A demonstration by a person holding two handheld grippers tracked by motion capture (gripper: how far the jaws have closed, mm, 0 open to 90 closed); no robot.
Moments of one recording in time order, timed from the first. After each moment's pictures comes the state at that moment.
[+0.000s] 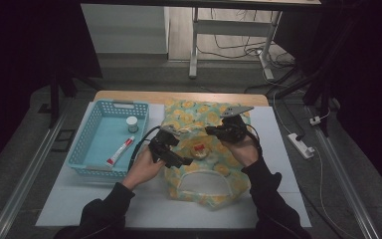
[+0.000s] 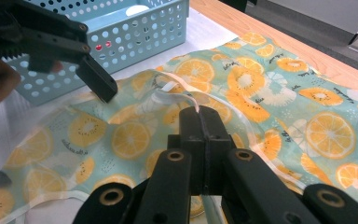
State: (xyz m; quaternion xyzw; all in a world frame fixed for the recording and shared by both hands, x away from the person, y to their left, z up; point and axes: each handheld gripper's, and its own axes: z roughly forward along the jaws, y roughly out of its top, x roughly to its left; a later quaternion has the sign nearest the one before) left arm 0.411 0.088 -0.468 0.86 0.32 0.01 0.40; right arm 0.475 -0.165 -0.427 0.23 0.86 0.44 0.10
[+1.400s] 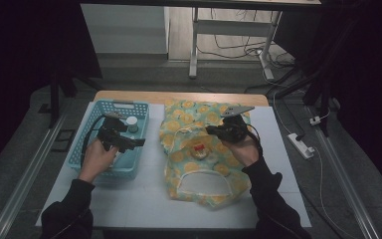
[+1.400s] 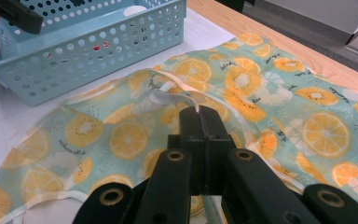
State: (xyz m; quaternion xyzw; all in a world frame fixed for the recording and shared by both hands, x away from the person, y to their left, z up) left arm 0.414 0.233 -0.462 0.80 0.46 0.09 0.37; right arm 0.475 -0.166 -0.426 0.23 0.86 0.44 0.10
